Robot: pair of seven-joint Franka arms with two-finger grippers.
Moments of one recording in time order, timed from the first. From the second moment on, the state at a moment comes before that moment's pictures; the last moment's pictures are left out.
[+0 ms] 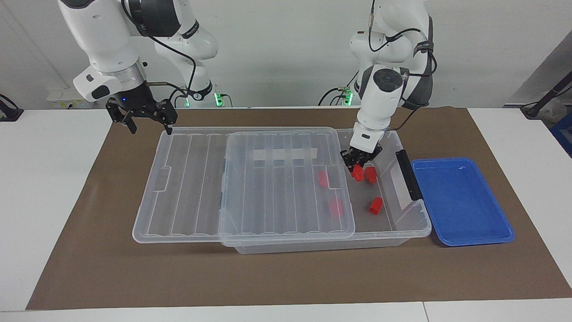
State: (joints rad) left arm -0.38 0.08 -0.01 -2.09 0.01 2.25 -0.59; right arm -0.02 0.02 0.09 -1.58 -0.03 1.62 0.13
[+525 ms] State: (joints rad) left arm -0.38 0.18 -0.01 -2.14 0.04 2.42 -0.58; right arm -0.02 0.02 0.09 -1.58 -0.03 1.62 0.13
